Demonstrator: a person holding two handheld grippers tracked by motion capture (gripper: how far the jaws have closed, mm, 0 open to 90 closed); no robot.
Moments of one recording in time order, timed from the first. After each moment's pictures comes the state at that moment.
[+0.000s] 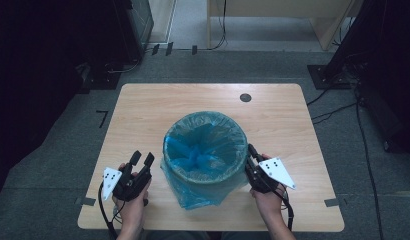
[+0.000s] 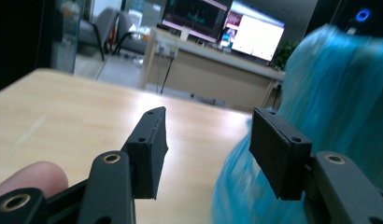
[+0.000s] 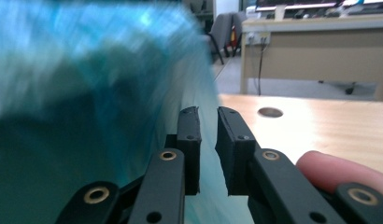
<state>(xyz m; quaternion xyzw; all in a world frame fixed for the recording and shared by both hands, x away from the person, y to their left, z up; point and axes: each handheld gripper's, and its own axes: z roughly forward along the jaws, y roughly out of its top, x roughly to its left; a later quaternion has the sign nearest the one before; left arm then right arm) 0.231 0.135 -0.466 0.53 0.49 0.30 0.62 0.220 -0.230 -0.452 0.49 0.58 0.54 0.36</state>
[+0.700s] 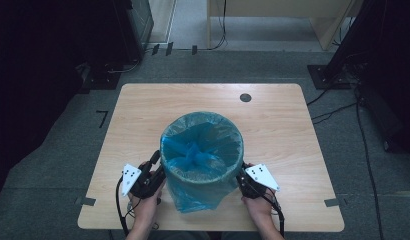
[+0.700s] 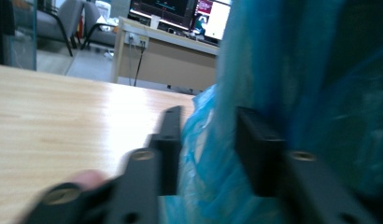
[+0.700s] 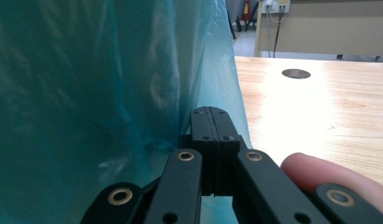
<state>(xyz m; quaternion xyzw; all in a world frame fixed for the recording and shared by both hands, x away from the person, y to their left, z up) 0.234 0.114 -0.485 0.56 0.47 0.27 0.63 0.220 -0.212 -0.489 0.50 0.61 0.52 0.33</state>
